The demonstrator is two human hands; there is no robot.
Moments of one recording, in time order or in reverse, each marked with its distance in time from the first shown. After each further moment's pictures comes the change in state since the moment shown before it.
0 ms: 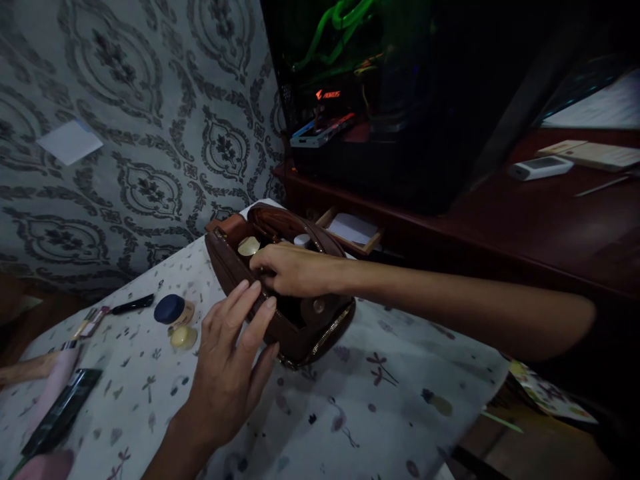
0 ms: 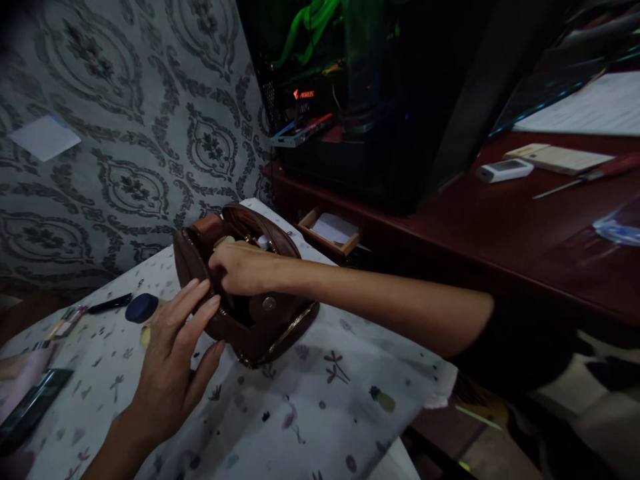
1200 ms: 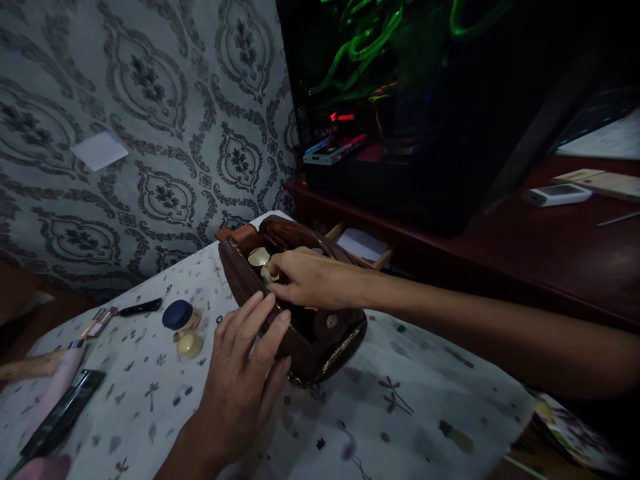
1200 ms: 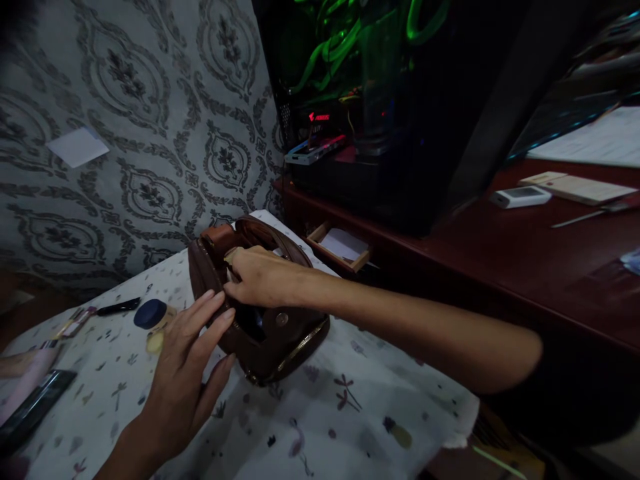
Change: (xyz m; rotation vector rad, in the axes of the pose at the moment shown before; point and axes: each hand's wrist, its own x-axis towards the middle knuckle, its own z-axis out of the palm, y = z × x) left_hand -0.002 0.001 0.005 0.017 0.057 -0.038; right_hand -0.004 -0.006 -0.007 -0.115 0.062 0.137
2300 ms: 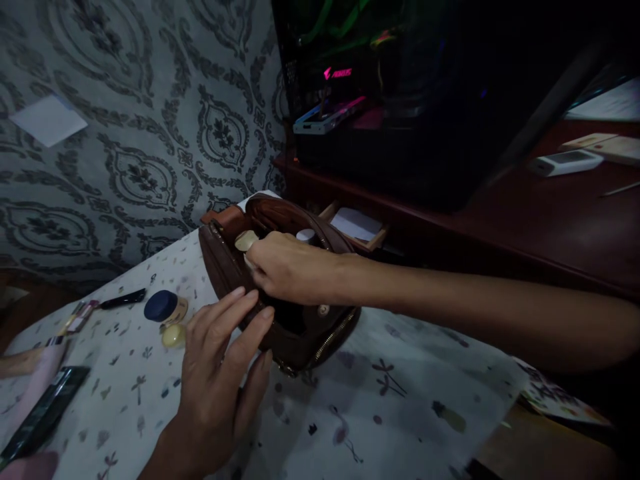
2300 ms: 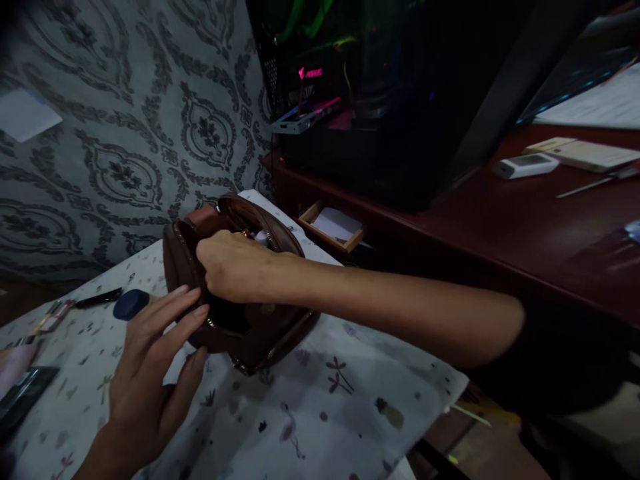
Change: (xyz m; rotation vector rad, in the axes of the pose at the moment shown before) left_hand 0.000 0.000 -0.008 -0.080 0.010 -0.031; right_hand 0.011 -0.003 0.010 -0.090 -0.037 -0.050
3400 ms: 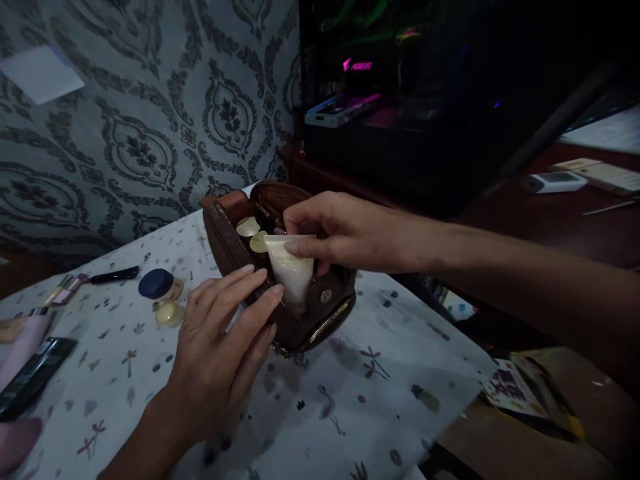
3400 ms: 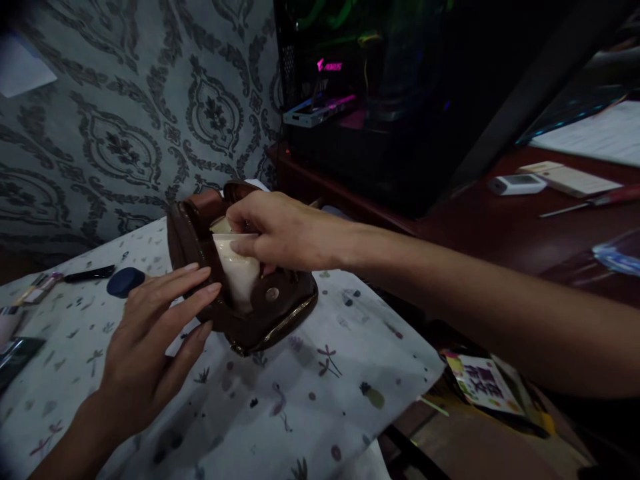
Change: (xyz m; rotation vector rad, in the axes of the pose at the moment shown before) left_hand 0.008 -0.001 -0.007 -0.019 -0.050 0.014; right_hand -0.038 0.024 -0.029 0.411 0.037 -0.093
